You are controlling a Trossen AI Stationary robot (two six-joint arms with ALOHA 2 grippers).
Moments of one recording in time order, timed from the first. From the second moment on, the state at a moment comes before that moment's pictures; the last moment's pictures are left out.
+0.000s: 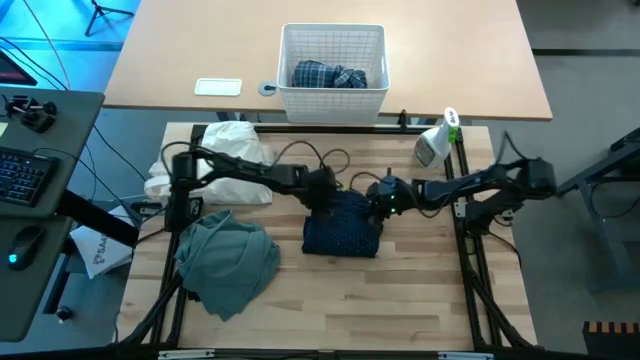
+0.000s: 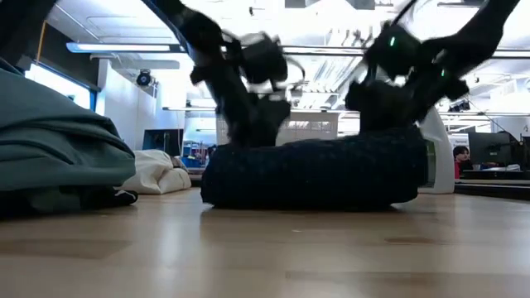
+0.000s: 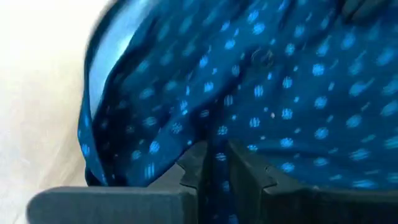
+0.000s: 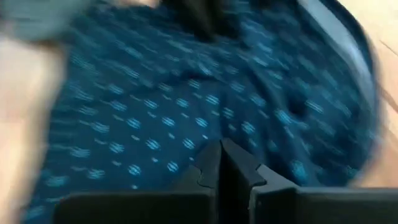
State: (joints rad) left arm 0.18 1.98 1.27 -0.35 0.10 -0.36; right arm -0.16 1.44 0.50 0.21 -0.17 0.38
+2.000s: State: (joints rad) left arm 0.05 1.90 1.30 -0.49 0.31 -0.36; right arm -0.59 1.82 1.03 -0.25 -0.65 0.13
